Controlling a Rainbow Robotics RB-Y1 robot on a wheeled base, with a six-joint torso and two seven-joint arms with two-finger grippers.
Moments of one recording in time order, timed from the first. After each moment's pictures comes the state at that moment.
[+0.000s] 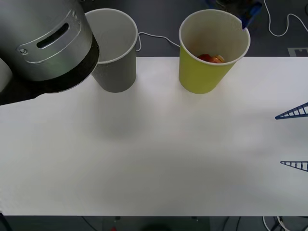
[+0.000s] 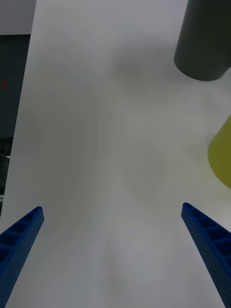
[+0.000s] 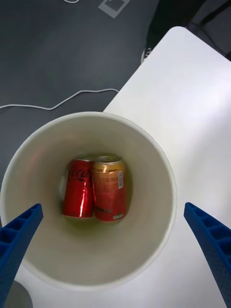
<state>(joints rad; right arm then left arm) 0.12 -0.97 -0.42 -1.81 1.30 -1.52 0.04 -1.98 0.16 -1.14 -0.43 -1.47 -1.11 1.34</state>
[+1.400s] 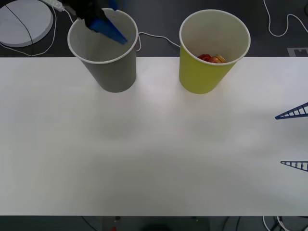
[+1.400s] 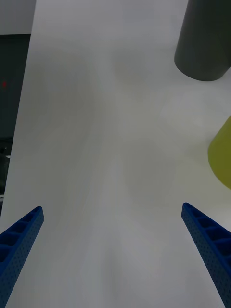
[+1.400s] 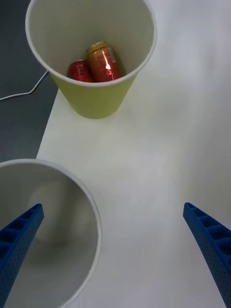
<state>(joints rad) 0.12 -0.97 -0.42 -1.81 1.30 -1.52 0.04 -1.37 0.95 -0.54 -1.44 -1.55 -1.56 0.99</state>
